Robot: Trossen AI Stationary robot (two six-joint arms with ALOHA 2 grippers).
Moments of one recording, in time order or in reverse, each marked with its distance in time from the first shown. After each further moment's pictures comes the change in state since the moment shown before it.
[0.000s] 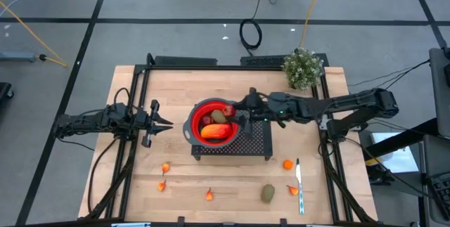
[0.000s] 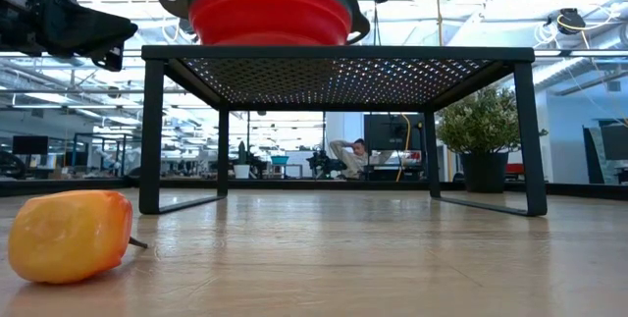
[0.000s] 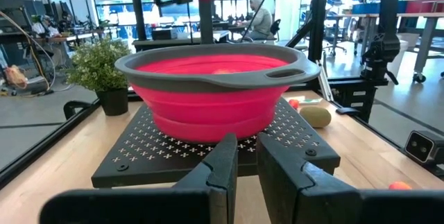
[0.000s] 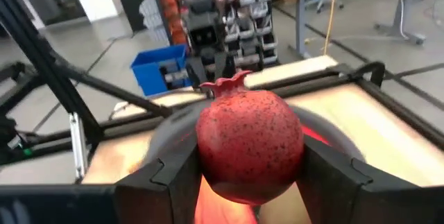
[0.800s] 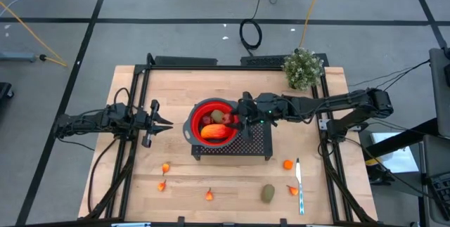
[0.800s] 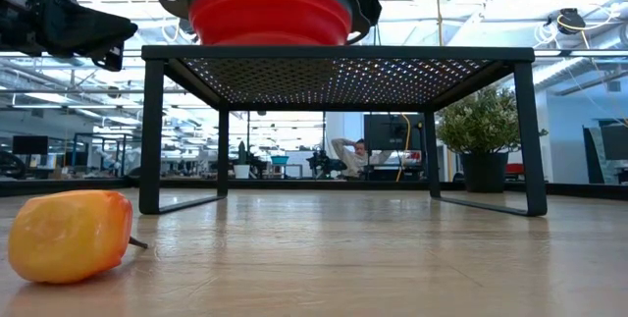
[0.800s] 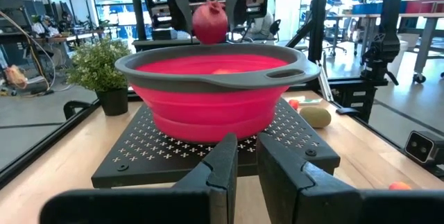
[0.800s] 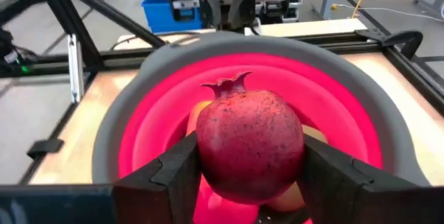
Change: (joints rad) left arm 0.000 0.000 0.000 0.001 0.000 -0.001; right arm -0.037 0.063 0.000 -0.101 -0.140 -0.153
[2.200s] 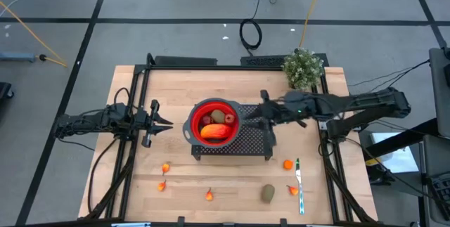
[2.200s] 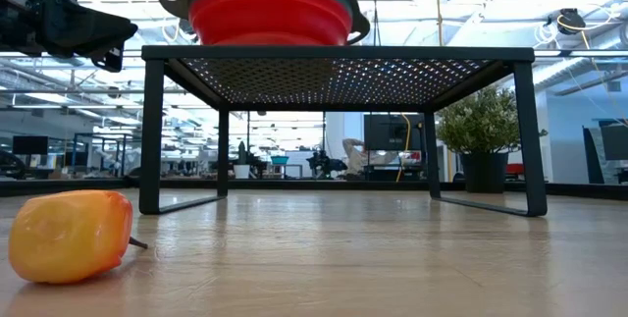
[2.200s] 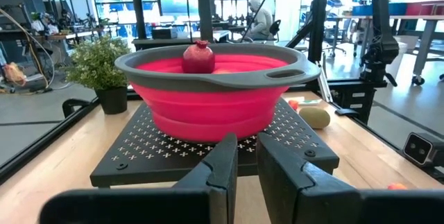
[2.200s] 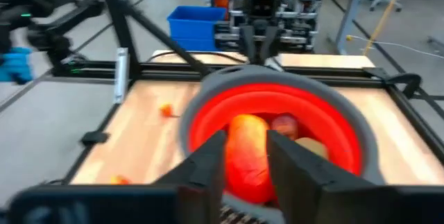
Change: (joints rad) left arm 0.000 0.000 0.000 -0.001 0.000 -0.012; right arm 0.088 -0.261 0.000 -0.191 0.004 -0.055
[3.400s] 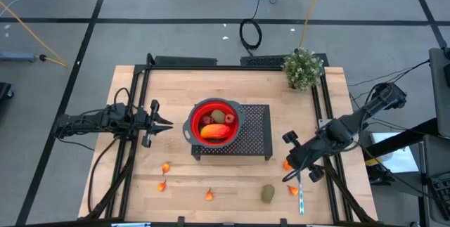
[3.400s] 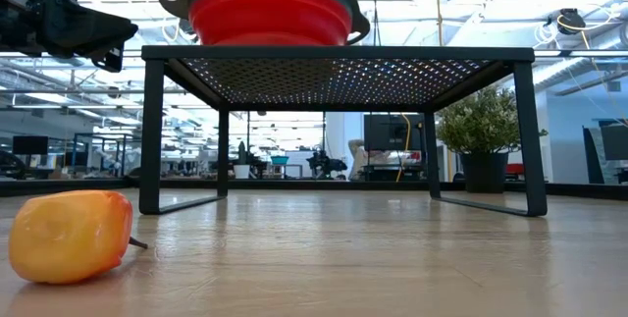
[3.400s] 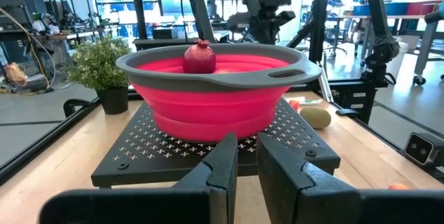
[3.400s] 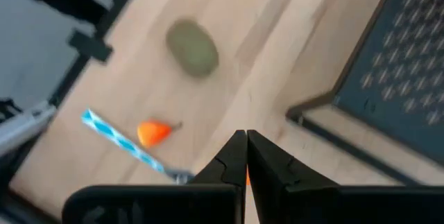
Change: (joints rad) left arm 0.000 0.000 0.000 0.000 -0.003 0.001; right arm 0.476 -0.016 -0.001 -0.801 0.003 0.031
